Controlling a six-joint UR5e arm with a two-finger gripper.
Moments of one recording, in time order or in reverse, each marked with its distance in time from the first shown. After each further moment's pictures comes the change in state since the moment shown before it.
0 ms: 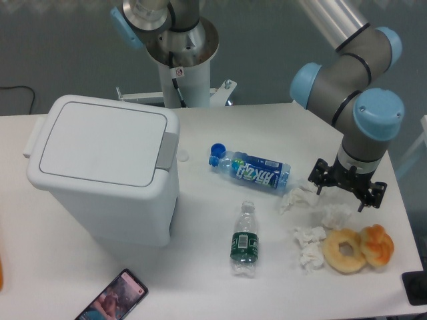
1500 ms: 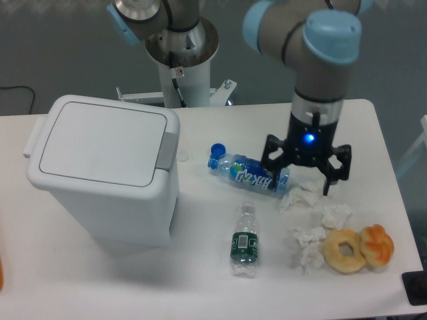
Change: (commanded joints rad) arm -0.126 0.325 -0.040 0.003 -0.299 -0.498
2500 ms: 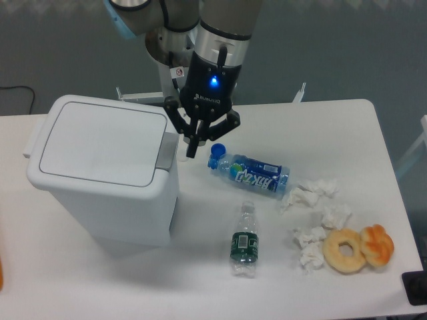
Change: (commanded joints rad) arm -0.123 0.177 -0.140 -0.117 -0.170 -0.295
